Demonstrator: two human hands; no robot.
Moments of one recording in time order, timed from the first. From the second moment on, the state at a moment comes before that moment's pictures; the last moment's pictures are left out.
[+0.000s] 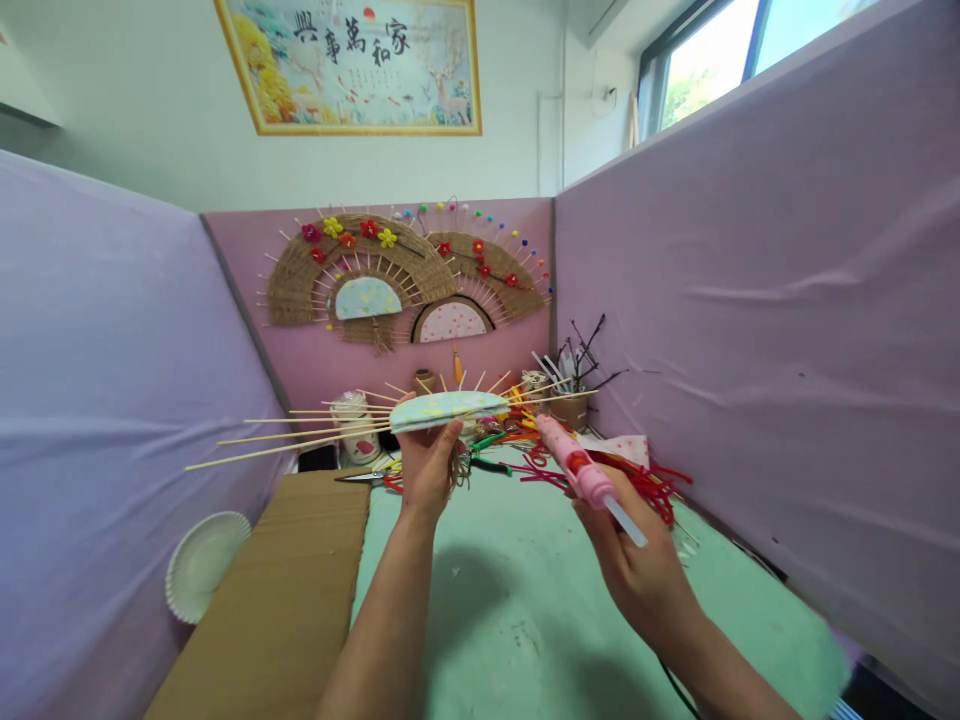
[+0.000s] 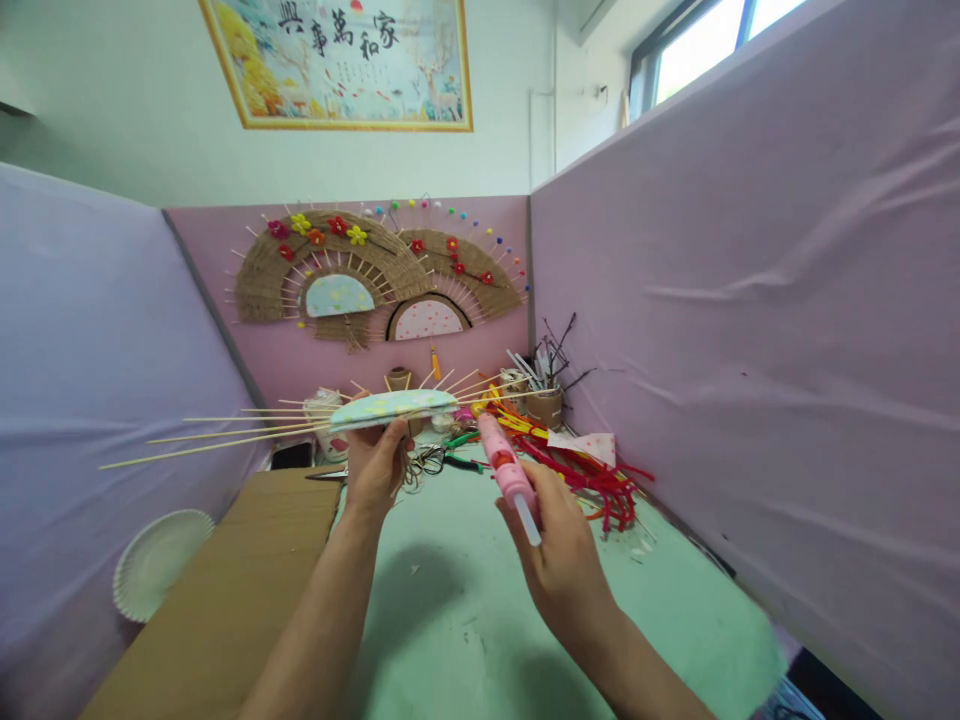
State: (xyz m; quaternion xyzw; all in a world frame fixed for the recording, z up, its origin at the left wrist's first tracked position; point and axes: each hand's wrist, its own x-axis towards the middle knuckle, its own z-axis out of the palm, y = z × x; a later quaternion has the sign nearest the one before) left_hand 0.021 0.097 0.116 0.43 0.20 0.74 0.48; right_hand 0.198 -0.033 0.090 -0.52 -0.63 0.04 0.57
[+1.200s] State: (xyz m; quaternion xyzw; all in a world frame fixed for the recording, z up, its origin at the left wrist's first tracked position) left_hand 0.011 0.076 0.129 0.47 0.15 0.74 0.46; right_hand 0.161 0.008 0.136 -0.29 -0.75 -0.29 0.52
